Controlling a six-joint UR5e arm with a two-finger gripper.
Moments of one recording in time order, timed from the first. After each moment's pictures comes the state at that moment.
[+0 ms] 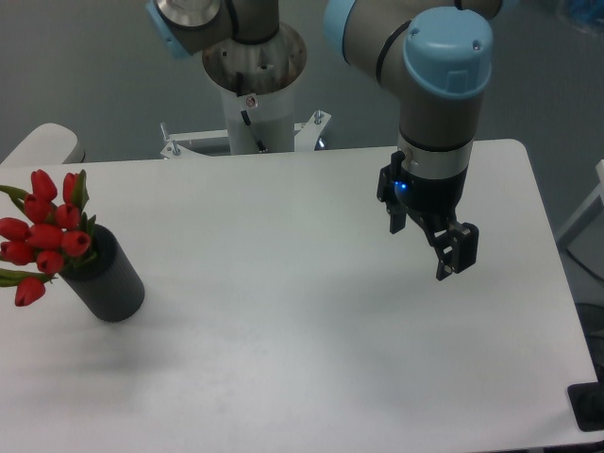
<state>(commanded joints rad) 2.57 -1.88 -1.33 -1.27 1.52 1.58</state>
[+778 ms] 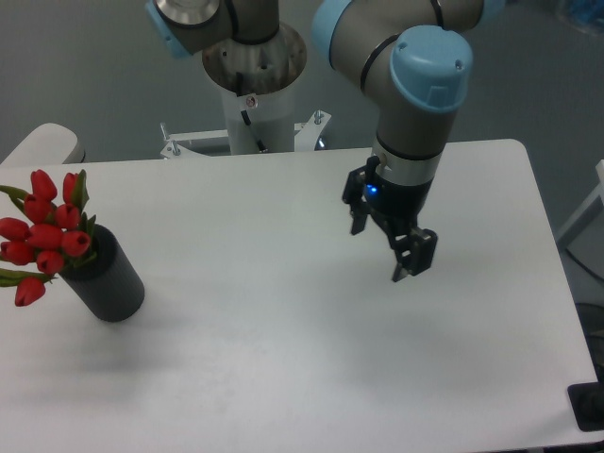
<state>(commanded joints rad) 2.59 -1.82 -1.53 -1.27 1.16 1.56</state>
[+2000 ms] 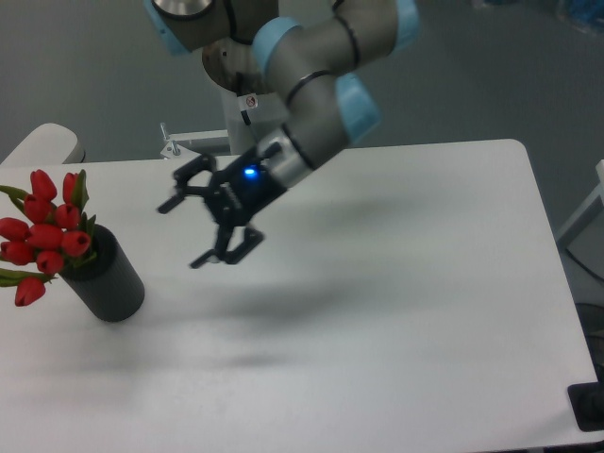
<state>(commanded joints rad) 2.42 -1.72 -2.00 -0.97 0.45 1.40</state>
